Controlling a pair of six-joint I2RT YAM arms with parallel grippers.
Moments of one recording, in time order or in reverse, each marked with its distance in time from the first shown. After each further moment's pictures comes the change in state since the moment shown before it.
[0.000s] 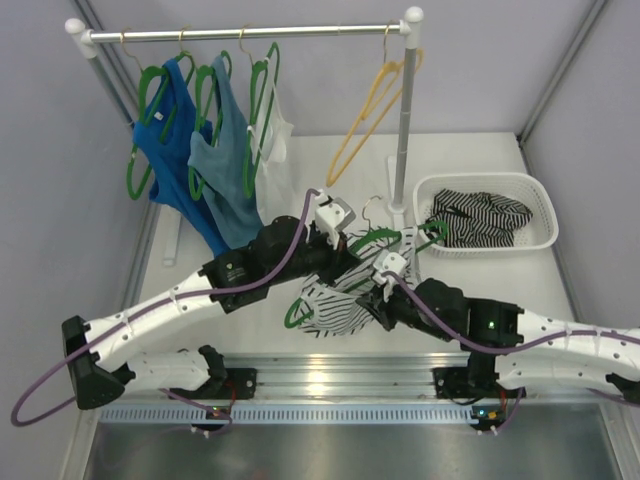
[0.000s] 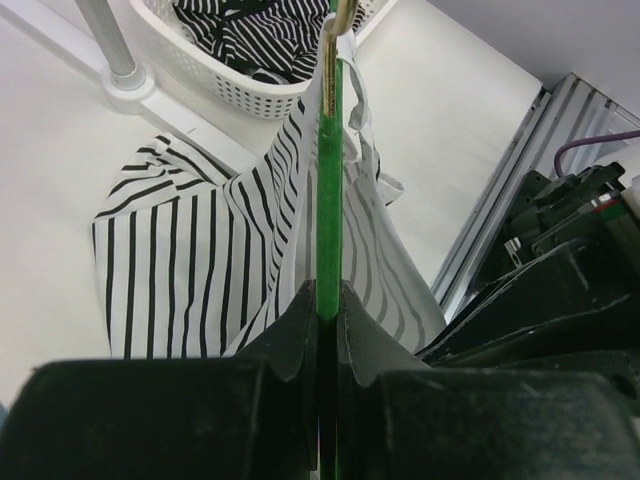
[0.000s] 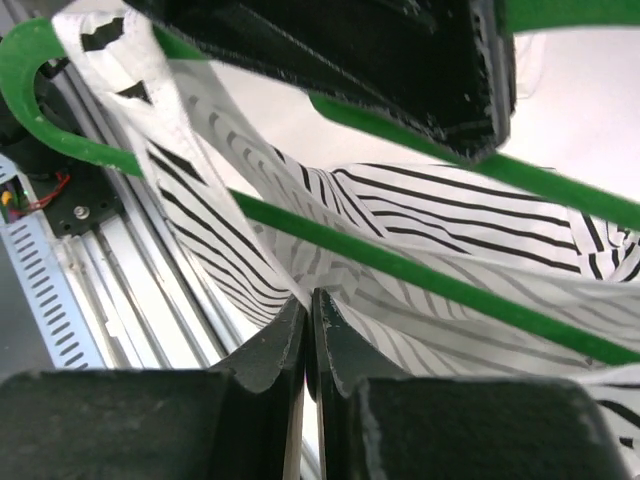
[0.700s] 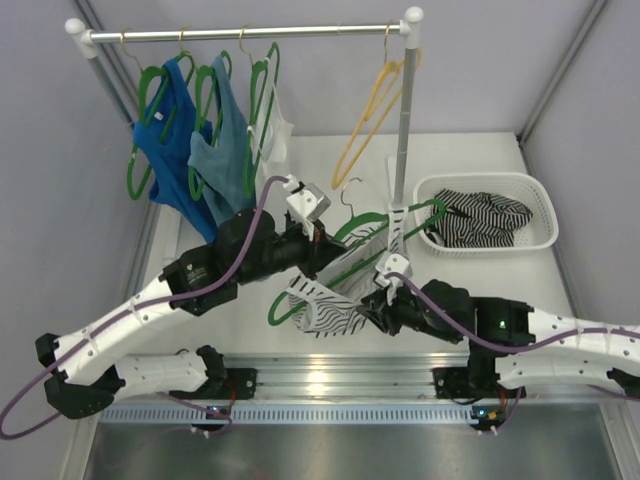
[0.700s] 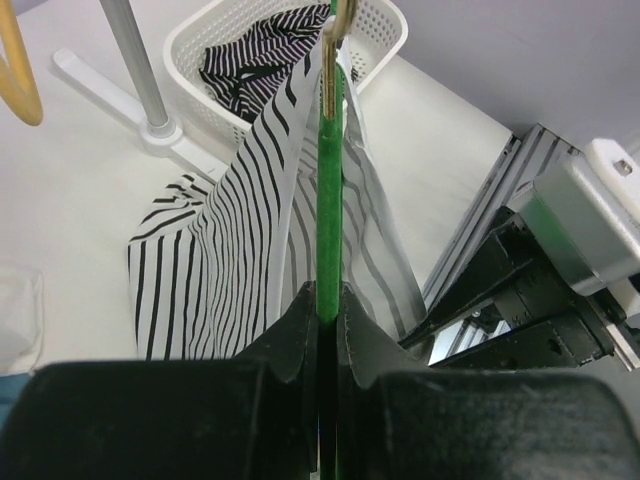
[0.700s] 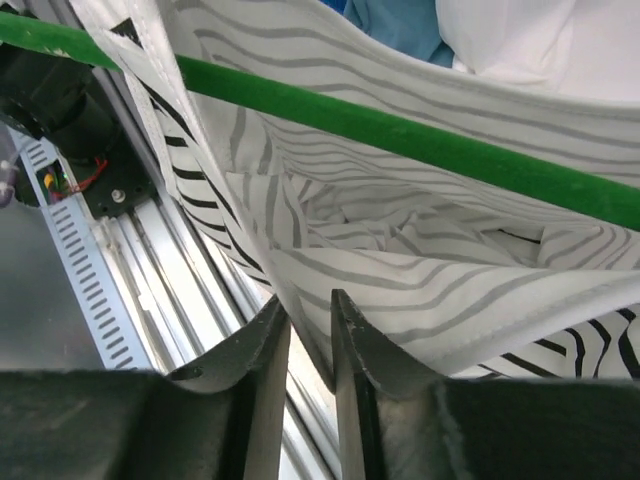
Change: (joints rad) left arm -0.001 -0.104 0.137 -0.147 -0.039 0.000; right arm 0.061 -0.026 0.067 -0.116 0.006 0.038
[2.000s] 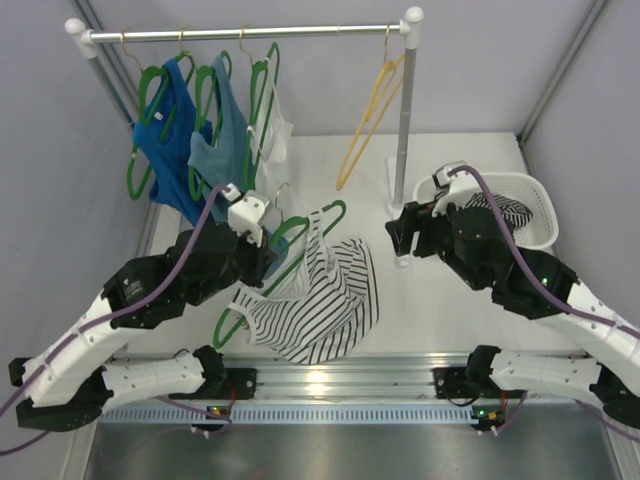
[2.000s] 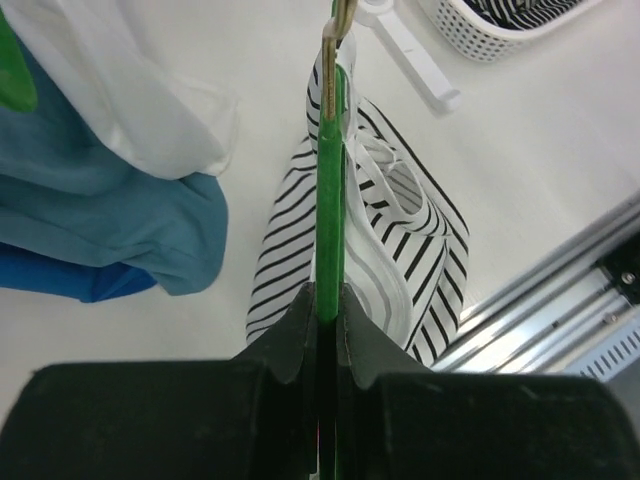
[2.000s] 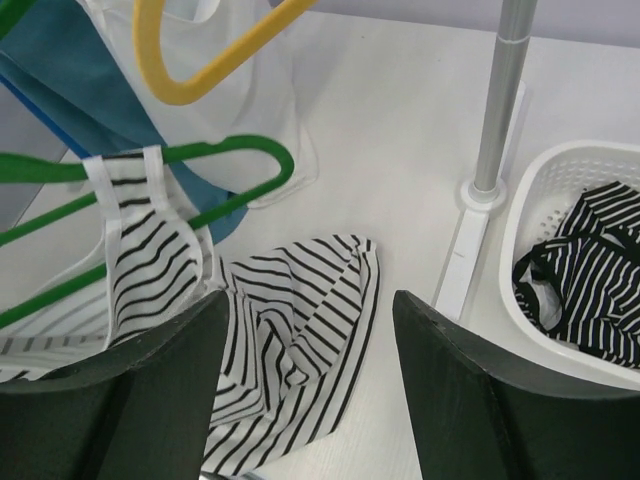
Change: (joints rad) left arm 0.001 -0.140 0.146 -0.563 -0.341 -0.071; right arm -0.362 0.144 0.502 -0.293 0.225 0.165
